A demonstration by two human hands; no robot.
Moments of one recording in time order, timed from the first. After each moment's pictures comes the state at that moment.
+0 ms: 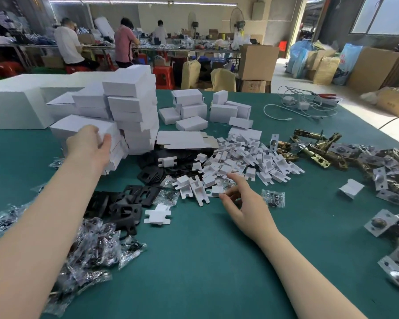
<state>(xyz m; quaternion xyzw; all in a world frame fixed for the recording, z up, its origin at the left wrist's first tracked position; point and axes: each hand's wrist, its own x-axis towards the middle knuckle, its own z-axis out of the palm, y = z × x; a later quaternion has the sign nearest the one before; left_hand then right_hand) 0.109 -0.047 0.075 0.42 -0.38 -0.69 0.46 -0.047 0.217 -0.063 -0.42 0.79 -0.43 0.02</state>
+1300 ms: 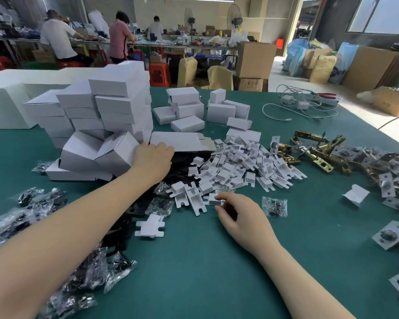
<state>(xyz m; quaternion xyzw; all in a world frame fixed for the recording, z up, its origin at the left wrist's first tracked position) 0.007 -0.052 -0.013 0.24 -0.94 0.25 0.06 -0.049 0.210 -0.063 -0.46 0.81 -0.35 -0.01</state>
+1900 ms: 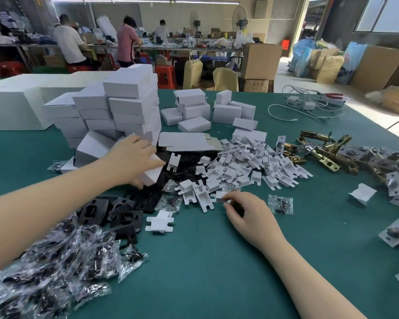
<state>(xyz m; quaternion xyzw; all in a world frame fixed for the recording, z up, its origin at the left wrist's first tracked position) 0.081 -0.071 0.036 0.06 -0.90 0.42 -0.10 -0.047 0.212 -0.060 -0.46 0.82 -0.34 -0.02</state>
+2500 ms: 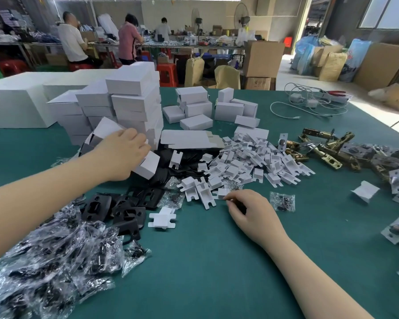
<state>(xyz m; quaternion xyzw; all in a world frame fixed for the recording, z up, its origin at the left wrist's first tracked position) 0.101 -0.079 0.042 0.14 -0.89 0.43 -0.06 -0.048 0.212 -0.061 -0.47 0.82 -0.34 -0.02</state>
